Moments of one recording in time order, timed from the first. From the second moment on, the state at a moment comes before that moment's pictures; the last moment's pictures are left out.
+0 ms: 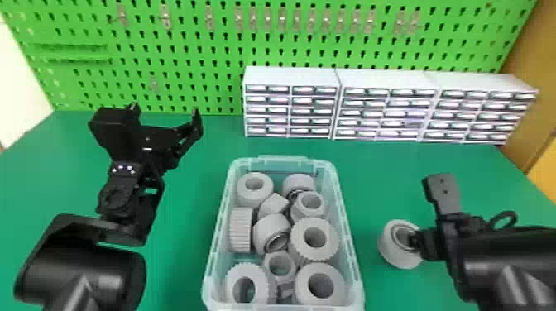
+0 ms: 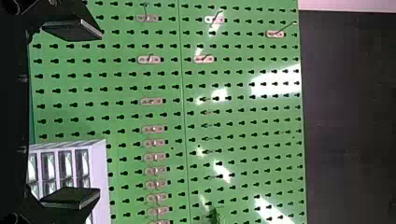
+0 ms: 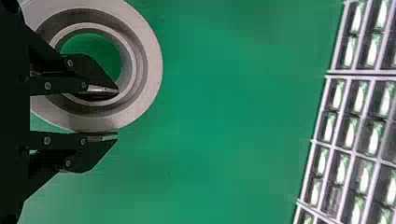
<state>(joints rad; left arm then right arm) -0.08 0.17 -0.12 -1.77 0.09 0.00 0.09 -0.12 -0.11 -0.02 -1.80 0.31 1.23 0.27</state>
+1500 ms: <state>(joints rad) -0.08 0.17 -0.12 -1.77 0.09 0.00 0.09 -0.11 -0.10 -0.02 -1.77 0.32 1.23 0.27</state>
